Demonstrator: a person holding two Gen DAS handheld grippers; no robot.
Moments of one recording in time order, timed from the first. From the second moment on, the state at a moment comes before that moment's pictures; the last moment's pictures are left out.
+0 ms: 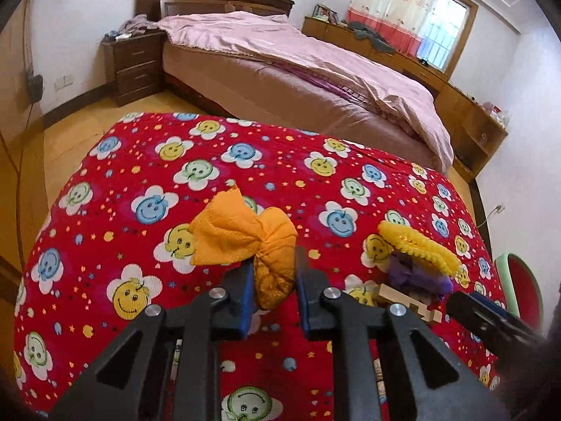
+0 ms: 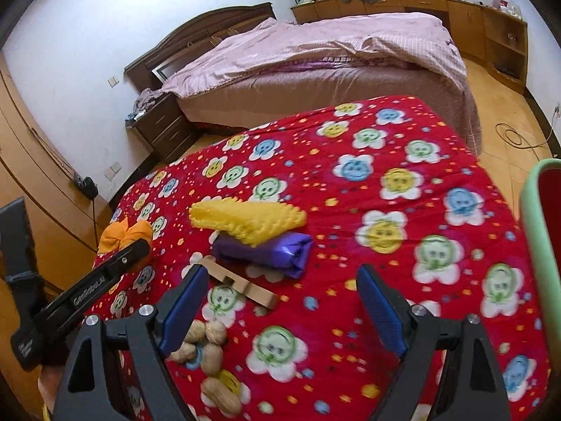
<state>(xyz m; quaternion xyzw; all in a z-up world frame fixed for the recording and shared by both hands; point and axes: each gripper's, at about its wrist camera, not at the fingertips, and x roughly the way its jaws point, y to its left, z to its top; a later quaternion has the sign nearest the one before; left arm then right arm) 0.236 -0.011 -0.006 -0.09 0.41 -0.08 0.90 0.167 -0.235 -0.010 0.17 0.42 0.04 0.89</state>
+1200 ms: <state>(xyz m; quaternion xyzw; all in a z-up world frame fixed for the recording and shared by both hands) 0.225 -0.015 -0.001 -0.10 0.40 -0.10 0.91 0.159 -0.234 -0.008 0.17 0.41 -0.02 0.90</state>
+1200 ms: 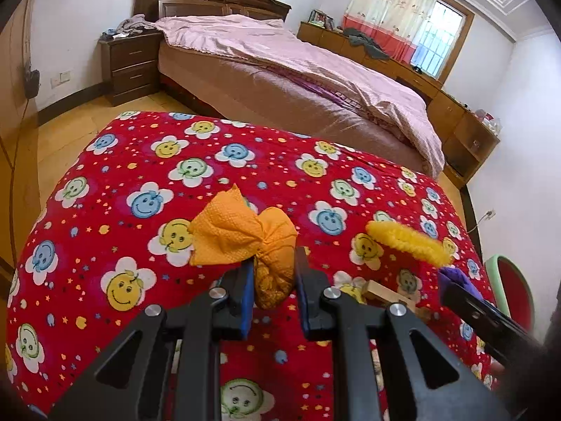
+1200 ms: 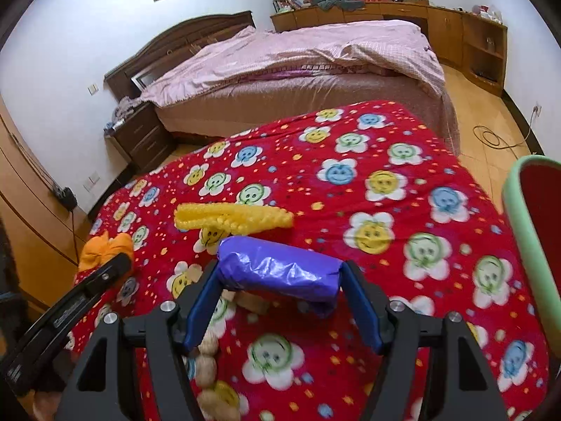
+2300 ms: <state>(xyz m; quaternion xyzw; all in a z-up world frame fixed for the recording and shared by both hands) 0.129 -0.136 0.051 -0.04 0.38 -0.24 0.89 0.001 -0.348 0.034 0.23 0.33 -0.06 0.91</state>
